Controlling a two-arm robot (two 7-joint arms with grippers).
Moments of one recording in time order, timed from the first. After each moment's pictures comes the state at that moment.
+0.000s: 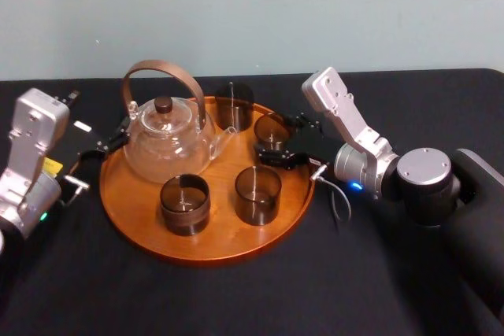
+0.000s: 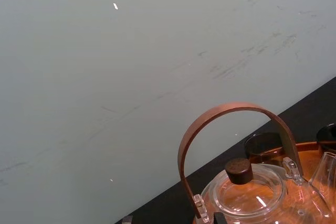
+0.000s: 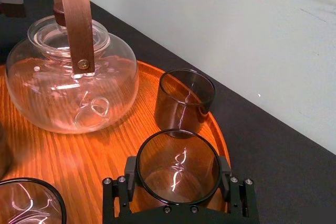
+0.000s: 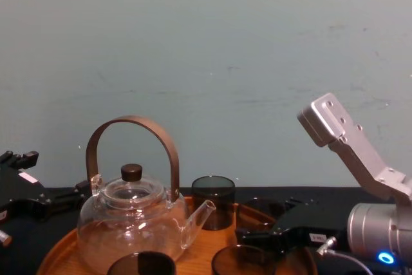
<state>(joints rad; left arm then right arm) -0.20 0.60 0.45 -1.41 -0.25 -0.12 0.03 0.52 0.21 -0.48 -0.97 0.09 0.03 0.46</state>
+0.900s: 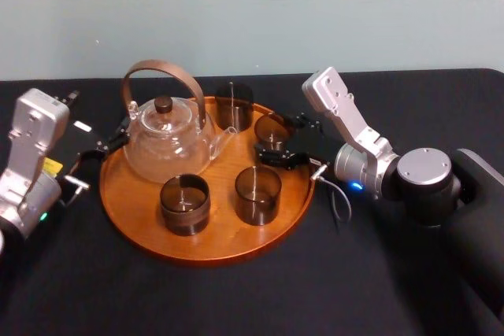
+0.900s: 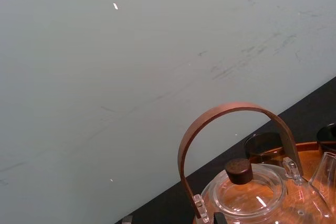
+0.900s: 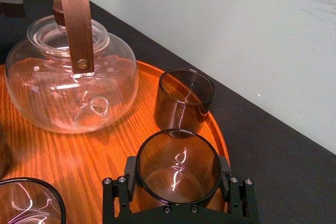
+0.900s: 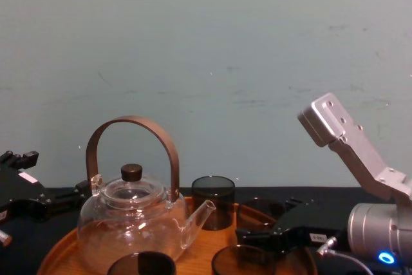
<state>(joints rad) -0.20 0.60 0.45 -1.41 -0.25 -0.12 0.03 0.52 0.21 -0.48 -0.97 0.09 0.03 0.46</state>
